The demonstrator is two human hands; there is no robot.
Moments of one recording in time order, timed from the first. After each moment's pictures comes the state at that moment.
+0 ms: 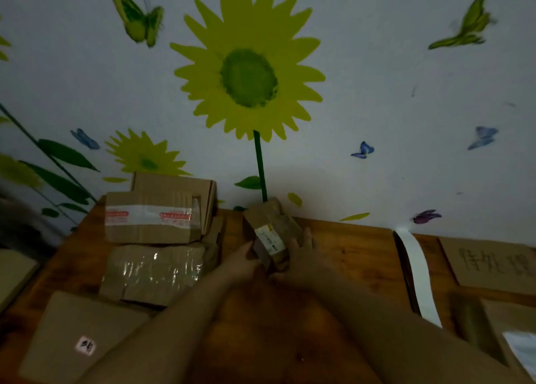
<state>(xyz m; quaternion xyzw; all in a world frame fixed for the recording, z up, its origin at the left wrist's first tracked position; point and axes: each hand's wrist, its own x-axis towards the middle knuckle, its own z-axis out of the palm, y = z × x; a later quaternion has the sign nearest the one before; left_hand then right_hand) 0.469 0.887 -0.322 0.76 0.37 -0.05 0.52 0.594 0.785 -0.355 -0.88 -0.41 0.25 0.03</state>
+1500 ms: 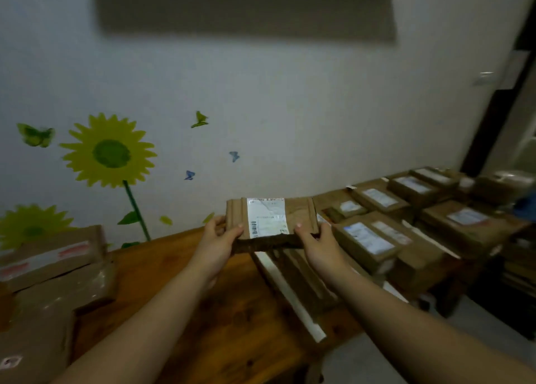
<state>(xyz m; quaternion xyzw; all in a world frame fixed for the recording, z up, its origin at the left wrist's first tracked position) 0.338 0.559 -0.153 0.66 0.16 0.14 0.72 0.387 0.359 -0.165 -0.77 -0.05 0.02 0.63</state>
